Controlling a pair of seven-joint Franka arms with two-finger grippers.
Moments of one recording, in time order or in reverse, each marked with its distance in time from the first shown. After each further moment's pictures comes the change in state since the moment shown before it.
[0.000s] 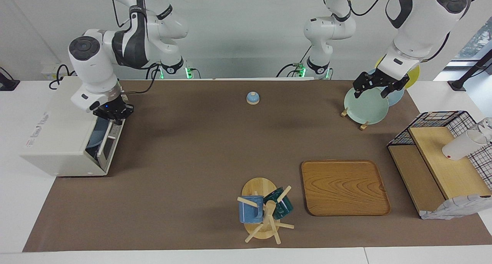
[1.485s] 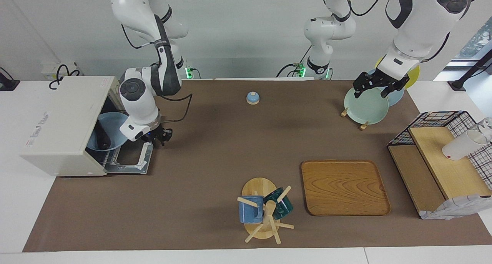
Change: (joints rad) left arm 0.000 0.000 0.000 0.000 0.000 0.000 0.000; right arm 0.037 0.204 0.116 0.034 0.066 0.111 0.234
